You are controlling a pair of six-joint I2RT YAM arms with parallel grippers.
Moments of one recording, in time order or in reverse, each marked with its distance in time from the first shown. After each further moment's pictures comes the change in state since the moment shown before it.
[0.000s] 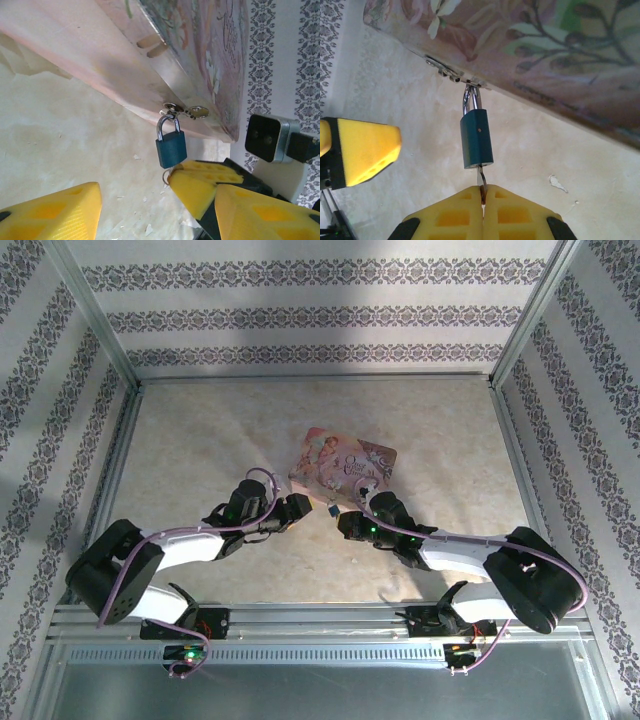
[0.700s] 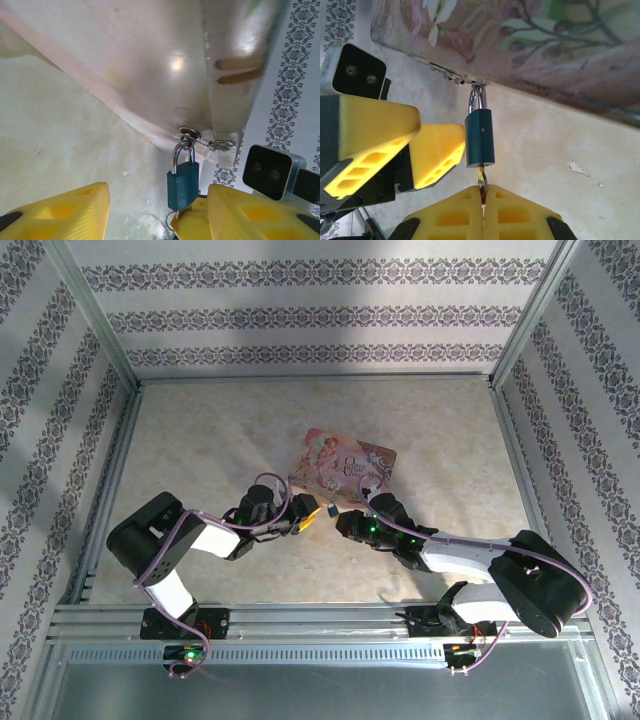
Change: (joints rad) left arm -0.027 0.277 -0.008 0.370 0.022 -0.235; right arm 0.020 -0.027 0.000 -0.008 0.008 0.135
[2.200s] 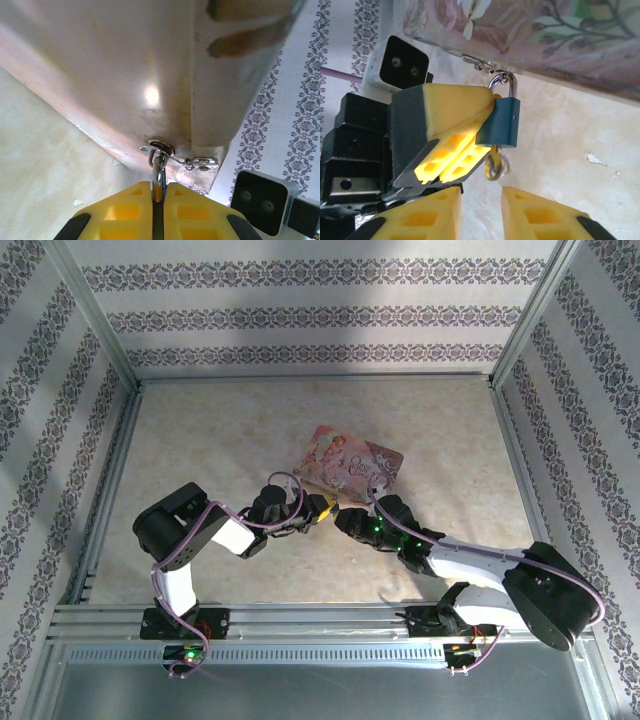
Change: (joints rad) left arm -0.059 0.136 0.084 0.160 -0.056 -0.110; right arm 0.004 -0.105 -0.033 -0.004 0.008 0.087
